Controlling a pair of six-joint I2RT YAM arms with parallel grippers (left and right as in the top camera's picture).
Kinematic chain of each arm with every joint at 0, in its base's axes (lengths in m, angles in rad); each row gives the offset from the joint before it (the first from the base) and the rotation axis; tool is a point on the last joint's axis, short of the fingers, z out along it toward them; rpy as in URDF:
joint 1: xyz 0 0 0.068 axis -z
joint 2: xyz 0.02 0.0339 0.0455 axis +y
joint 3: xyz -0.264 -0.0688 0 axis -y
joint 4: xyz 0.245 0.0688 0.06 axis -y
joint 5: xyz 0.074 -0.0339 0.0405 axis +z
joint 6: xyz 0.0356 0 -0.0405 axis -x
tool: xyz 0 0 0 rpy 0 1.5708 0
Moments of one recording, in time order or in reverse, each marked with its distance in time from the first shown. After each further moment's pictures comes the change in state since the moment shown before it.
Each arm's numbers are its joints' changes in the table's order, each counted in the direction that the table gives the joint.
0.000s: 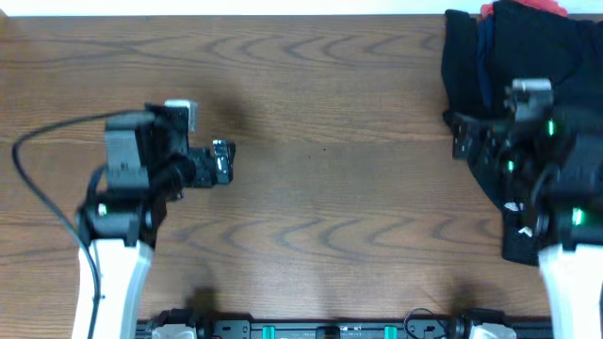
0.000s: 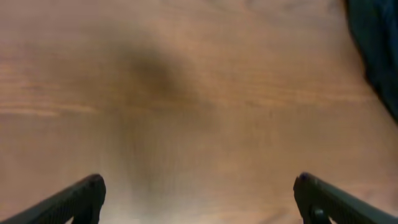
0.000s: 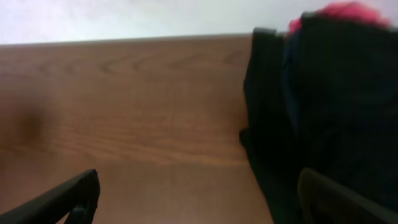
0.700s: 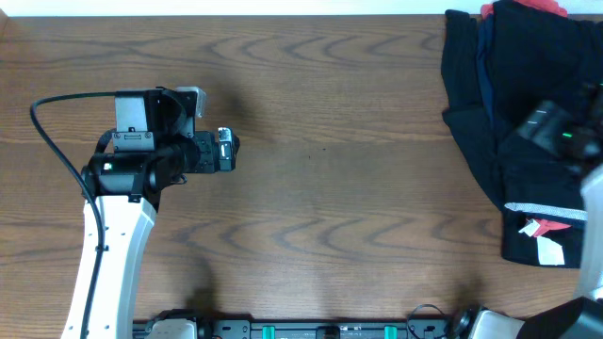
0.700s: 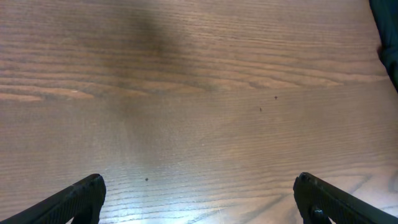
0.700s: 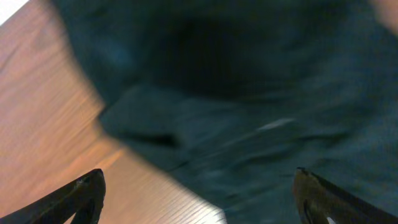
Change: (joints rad) left arm 0.000 0.169 0.100 -0.070 -0.021 -0.024; right arm 0.385 0.362 0.173 -0.168 -0.198 -0.259
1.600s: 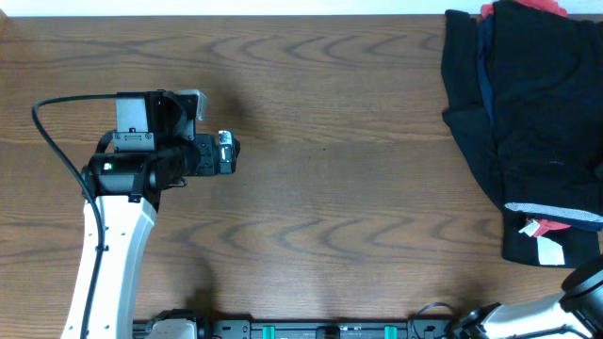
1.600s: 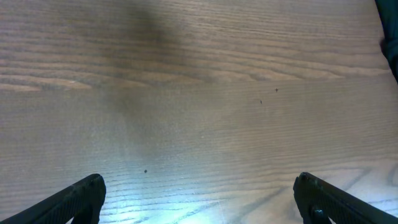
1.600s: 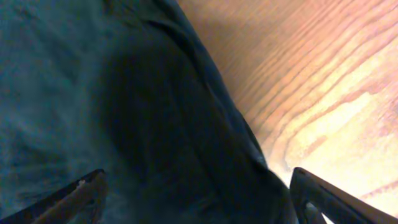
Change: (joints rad) left arm 0.000 0.000 0.000 -0.028 0.000 -0.001; right arm 0.460 0.349 -0.001 0.270 0.198 0.349
